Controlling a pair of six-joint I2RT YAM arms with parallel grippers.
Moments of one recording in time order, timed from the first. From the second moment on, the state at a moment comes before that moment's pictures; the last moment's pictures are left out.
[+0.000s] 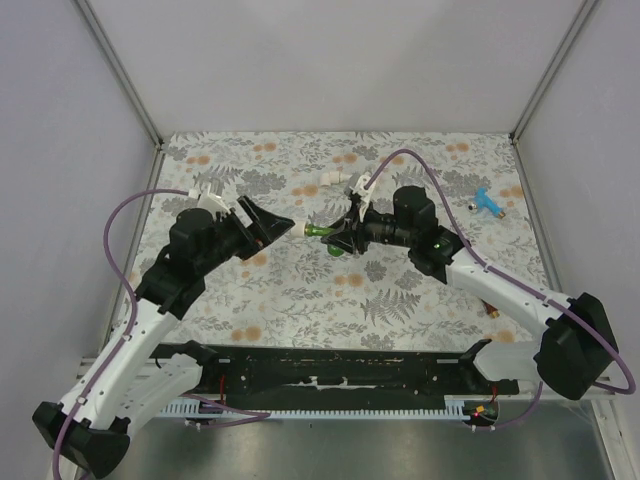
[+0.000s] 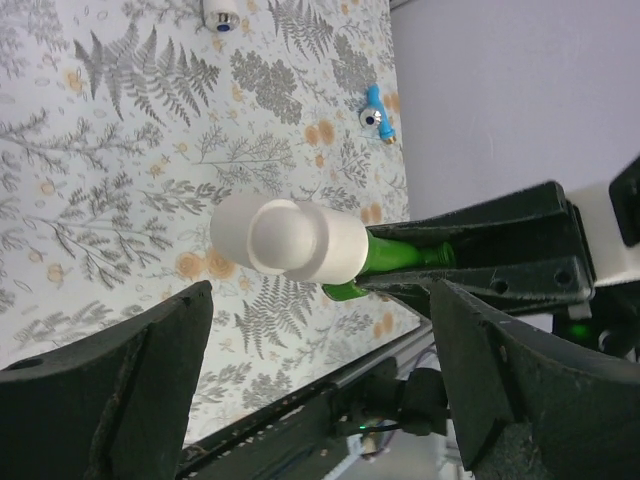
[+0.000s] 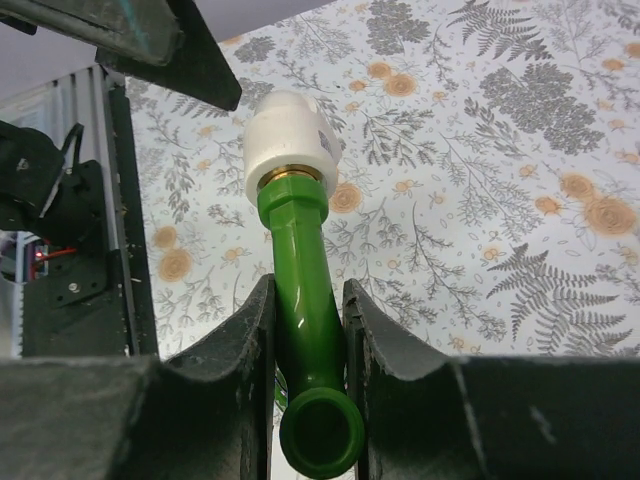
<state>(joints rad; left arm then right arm) -0.44 0.80 0.87 -0.37 0.20 -0.87 0.65 1.29 0.93 0.14 -0.60 0.02</state>
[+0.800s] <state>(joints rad) -0.44 0.88 0.64 -0.26 0.15 -1.22 0.93 1.34 0.90 0.14 -0.23 -0.33</state>
